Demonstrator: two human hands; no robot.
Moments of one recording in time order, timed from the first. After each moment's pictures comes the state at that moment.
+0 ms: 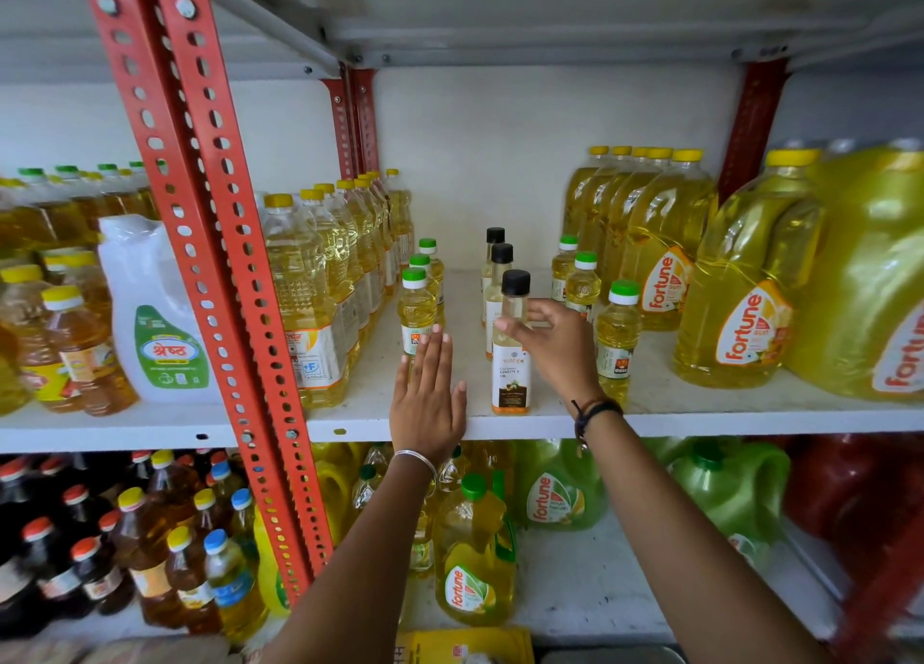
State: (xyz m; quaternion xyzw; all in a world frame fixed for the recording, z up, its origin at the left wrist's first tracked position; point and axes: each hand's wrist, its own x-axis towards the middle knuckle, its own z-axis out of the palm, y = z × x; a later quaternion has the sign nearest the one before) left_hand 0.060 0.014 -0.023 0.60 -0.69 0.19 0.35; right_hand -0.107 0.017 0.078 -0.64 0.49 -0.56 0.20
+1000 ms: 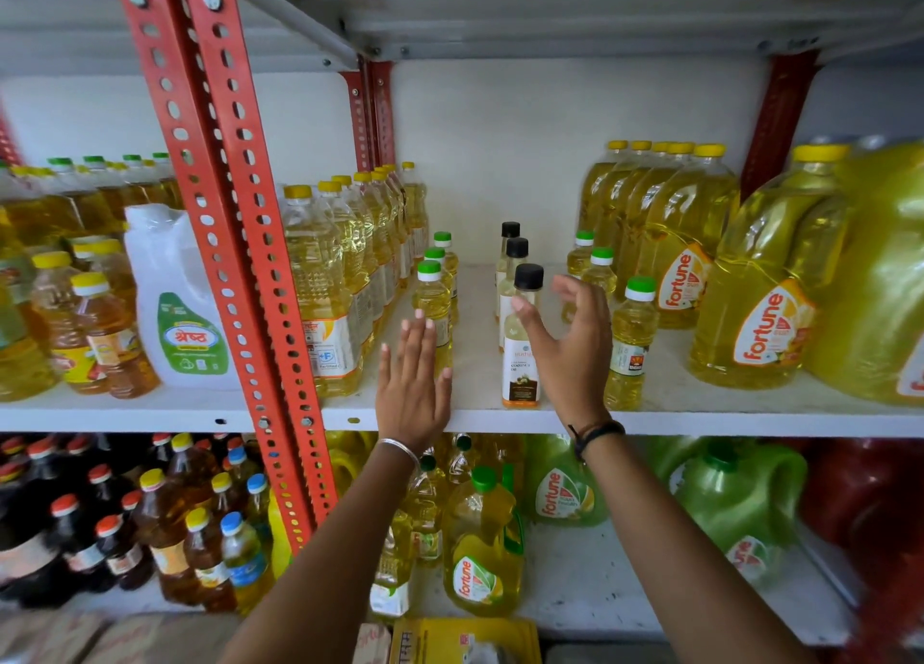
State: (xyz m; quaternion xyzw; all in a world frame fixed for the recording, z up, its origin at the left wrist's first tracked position) left_hand 0.087 0.024 -0.013 0.58 -0.67 0.21 0.41; right_hand -0.091 0.045 0.075 -0.60 0.44 -0.67 0.04
